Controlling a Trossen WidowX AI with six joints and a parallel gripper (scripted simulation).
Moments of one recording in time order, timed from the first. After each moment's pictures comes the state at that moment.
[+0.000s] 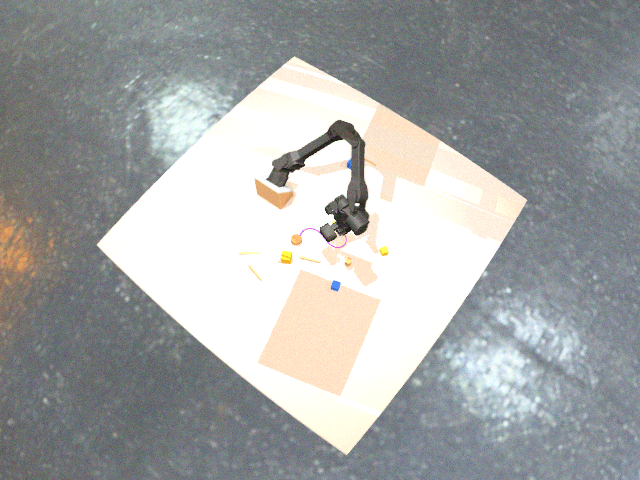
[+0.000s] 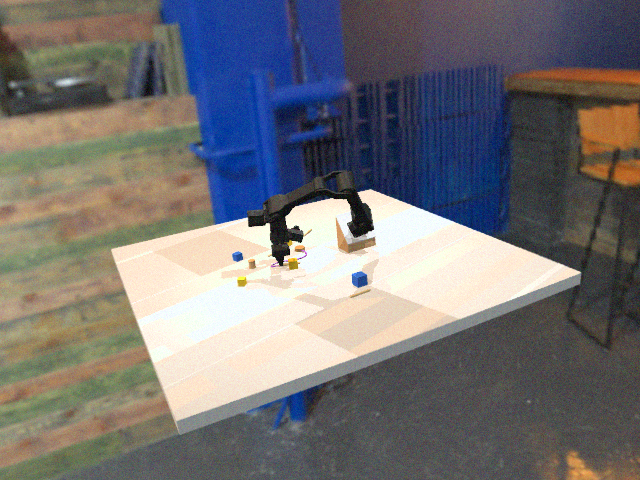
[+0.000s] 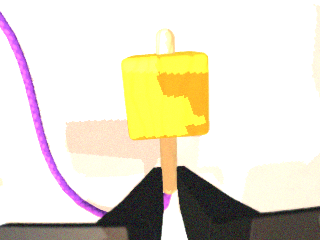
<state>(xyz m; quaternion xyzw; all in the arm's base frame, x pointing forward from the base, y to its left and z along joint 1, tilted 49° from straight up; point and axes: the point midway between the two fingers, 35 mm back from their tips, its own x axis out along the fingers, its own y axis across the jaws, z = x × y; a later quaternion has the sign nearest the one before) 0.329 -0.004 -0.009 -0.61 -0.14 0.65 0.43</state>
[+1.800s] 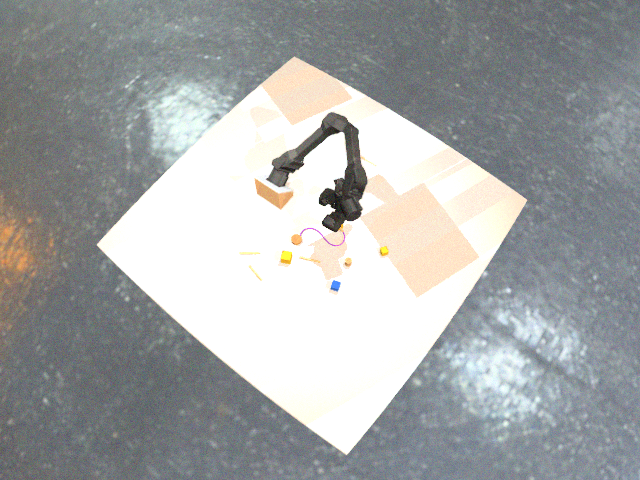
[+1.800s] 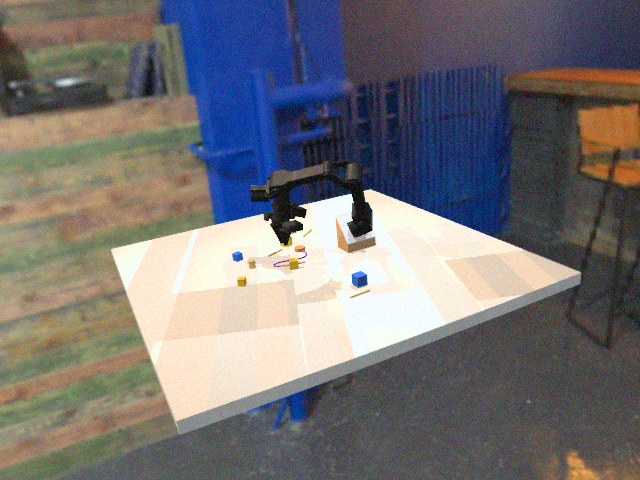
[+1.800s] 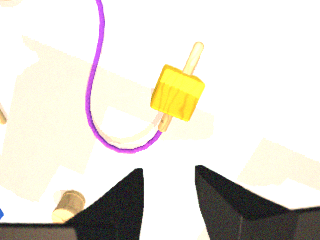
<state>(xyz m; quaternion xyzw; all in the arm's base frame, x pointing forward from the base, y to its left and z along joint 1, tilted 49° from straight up) 0.307 -0.058 0.048 -0.69 -0.27 0.60 0.30</state>
